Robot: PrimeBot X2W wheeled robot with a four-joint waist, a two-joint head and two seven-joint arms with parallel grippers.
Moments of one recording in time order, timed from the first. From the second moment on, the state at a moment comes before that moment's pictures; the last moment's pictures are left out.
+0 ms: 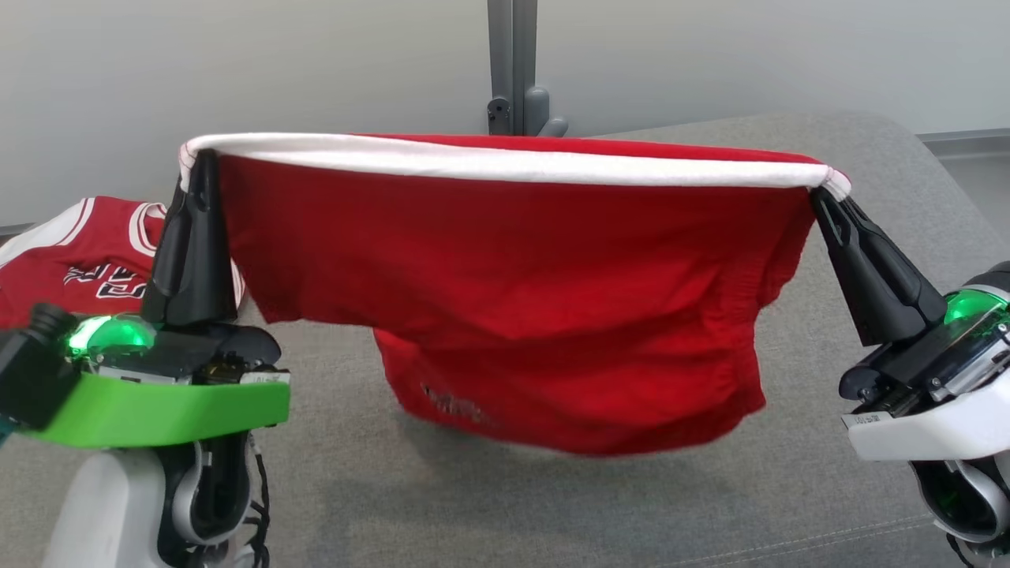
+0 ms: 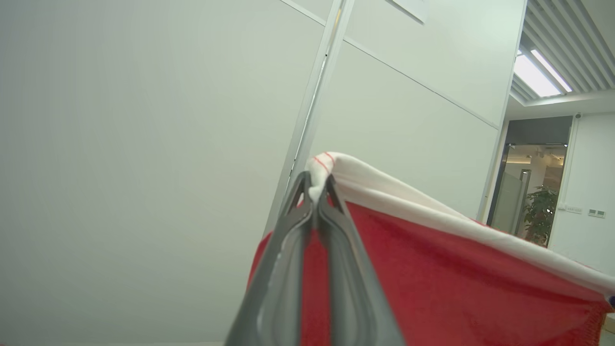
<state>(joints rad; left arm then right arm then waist) -0.24 0.21 -0.18 -0.27 -0.67 0.01 -0.17 -0.18 -0.52 0.25 -0.36 0.65 0.13 -0.18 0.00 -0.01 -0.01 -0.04</state>
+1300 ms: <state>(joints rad) -1.14 0.14 -0.15 0.40 -0.45 -0.13 -0.26 -1.27 -0.30 0.45 0.57 0.34 0.13 -0.26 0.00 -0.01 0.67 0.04</state>
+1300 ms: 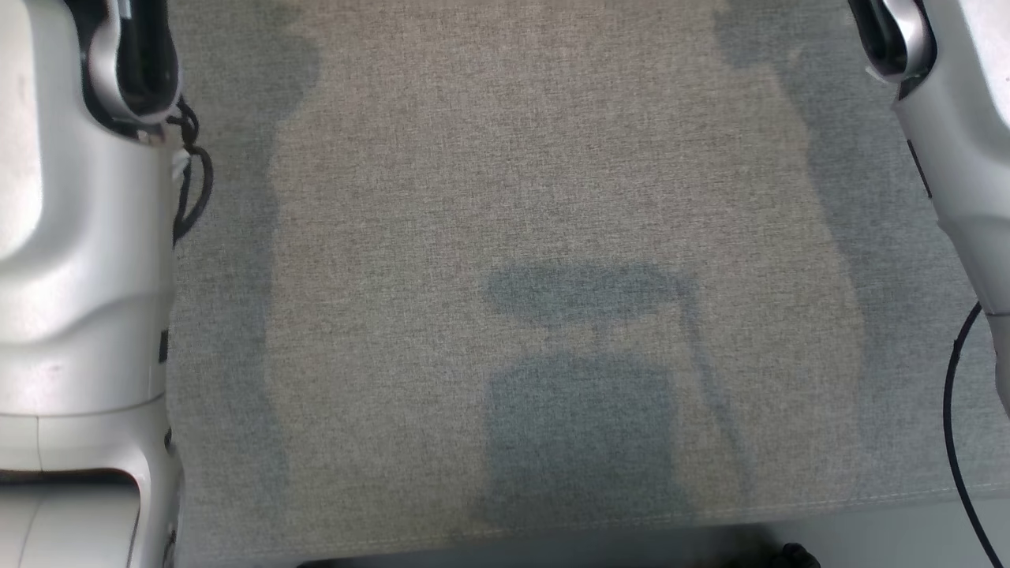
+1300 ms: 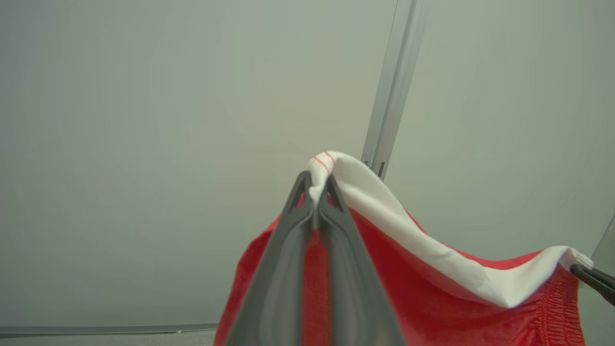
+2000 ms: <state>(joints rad) -0.36 0.13 -0.13 -0.09 -0.57 -0.13 -0.26 -0.59 -0.50 0.46 0.13 0.53 0.13 -0.26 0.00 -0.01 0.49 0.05</state>
